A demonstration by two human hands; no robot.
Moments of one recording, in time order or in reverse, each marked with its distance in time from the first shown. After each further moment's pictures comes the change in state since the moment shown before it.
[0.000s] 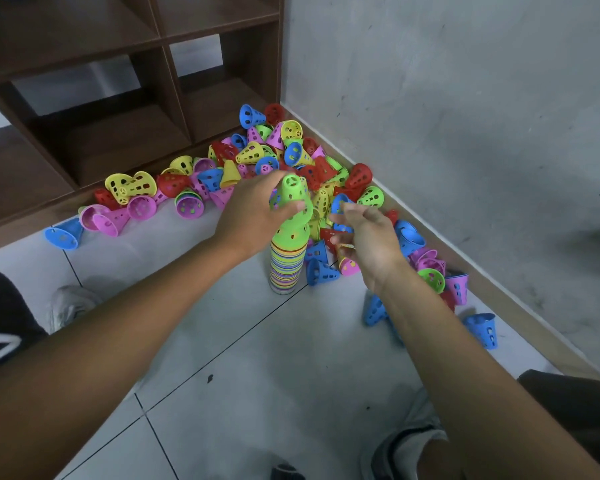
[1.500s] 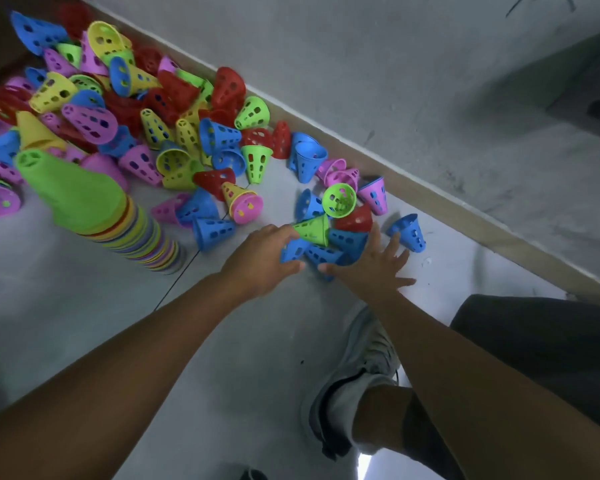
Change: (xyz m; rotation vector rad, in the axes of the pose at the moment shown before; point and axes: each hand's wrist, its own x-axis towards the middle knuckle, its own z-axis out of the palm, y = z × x) left_hand -0.032 0.035 0.268 0.089 -0.677 0.040; right_hand 0.059 0.227 -0.238 -0.990 0.397 0.345
